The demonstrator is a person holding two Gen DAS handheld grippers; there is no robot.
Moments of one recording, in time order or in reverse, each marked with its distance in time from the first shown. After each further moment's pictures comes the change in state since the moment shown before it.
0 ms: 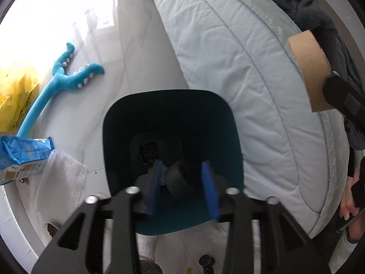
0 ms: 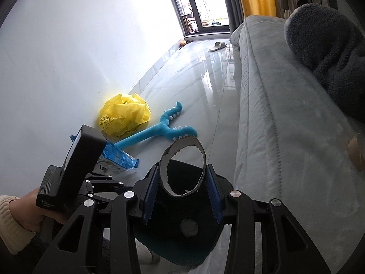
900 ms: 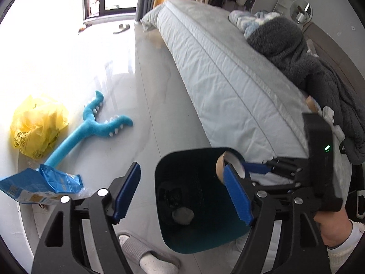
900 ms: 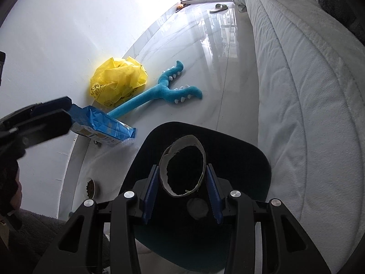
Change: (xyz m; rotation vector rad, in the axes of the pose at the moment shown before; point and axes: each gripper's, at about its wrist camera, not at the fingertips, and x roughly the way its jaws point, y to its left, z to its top) left arm -0.094 0.034 0.002 0.015 -0.368 0.078; right arm 0.099 0.017 -0.032 0.040 0.230 -0.008
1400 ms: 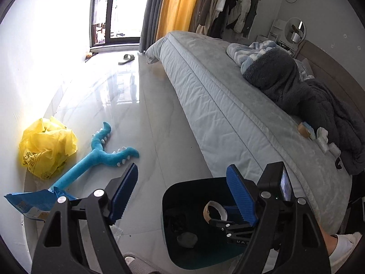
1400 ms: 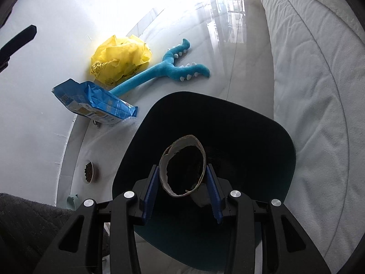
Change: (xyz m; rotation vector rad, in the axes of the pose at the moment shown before) left arm -0.044 -0.001 0.014 0.014 -0.196 0.020; right arm 0.032 0.011 -0.016 -0.031 0.112 0.011
